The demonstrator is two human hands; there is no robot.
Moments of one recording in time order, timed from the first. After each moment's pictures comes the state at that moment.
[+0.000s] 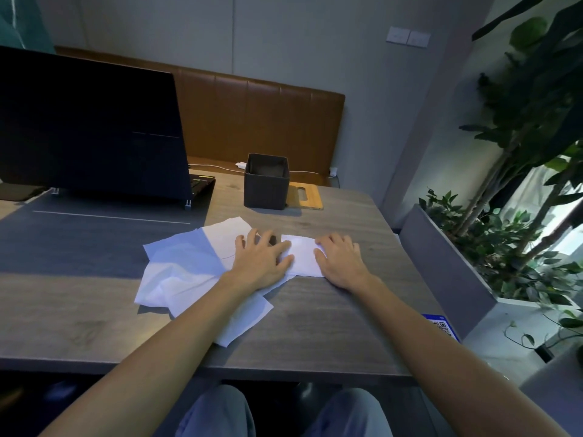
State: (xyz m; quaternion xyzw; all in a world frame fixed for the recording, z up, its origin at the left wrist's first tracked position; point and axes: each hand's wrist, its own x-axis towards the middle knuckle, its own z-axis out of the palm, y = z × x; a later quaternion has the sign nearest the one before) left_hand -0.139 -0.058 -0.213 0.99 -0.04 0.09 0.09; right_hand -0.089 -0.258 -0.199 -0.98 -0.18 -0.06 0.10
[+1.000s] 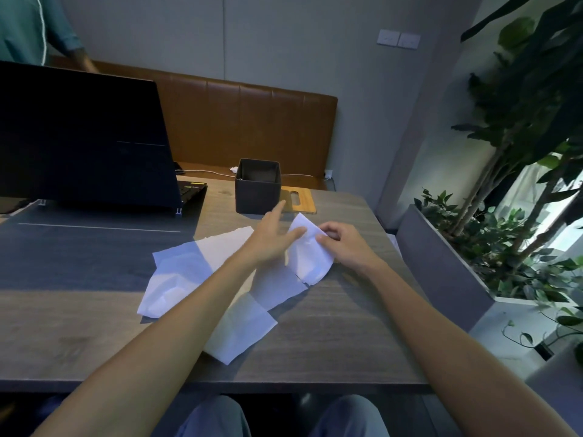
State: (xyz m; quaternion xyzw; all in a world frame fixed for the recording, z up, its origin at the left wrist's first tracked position) left_hand -0.109 -0.081 -0.157 0.88 -0.01 0.06 0.48; right_hand -0.074 -0.278 -0.158 -0.86 -0.20 0.01 0.48
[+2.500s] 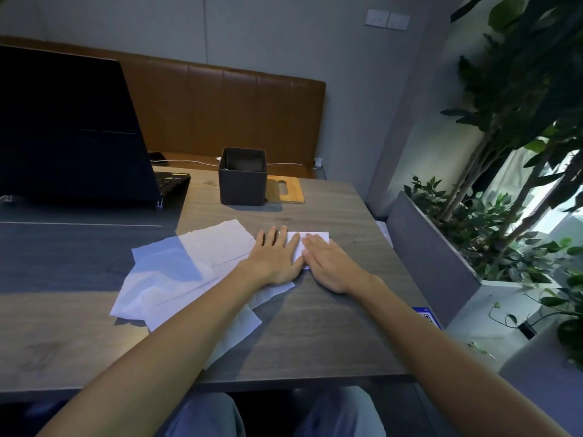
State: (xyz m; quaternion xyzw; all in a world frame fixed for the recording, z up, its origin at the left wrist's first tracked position) left_hand -0.102 -0.116 -0.207 0.99 -0.10 -0.04 0.02; right_hand -0.088 -0.289 -0.204 -0.96 -0.28 0.01 0.10
